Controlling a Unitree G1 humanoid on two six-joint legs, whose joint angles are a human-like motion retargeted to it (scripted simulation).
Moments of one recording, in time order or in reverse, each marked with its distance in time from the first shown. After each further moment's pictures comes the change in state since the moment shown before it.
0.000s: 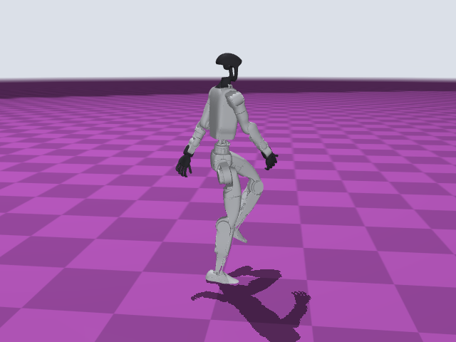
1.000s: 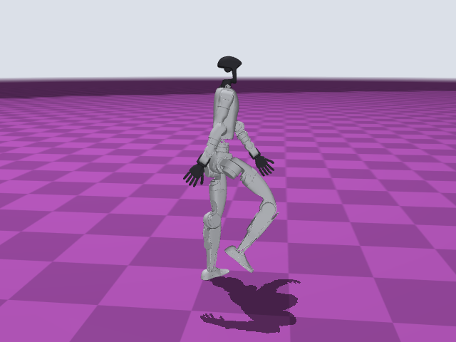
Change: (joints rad) left arm -0.764 -0.016 -0.187 -0.360 -0.338 -0.118 0.129; right arm 0.723 -0.286 -0.223 0.424 -0.333 0.101 -0.095; waist -0.539 0.196 -0.083; left_leg 0.818 -0.211 -0.092 -1.509 -0.059 0.047; right_leg -0.809 -0.205 -0.064 1.221 0.072 0.026
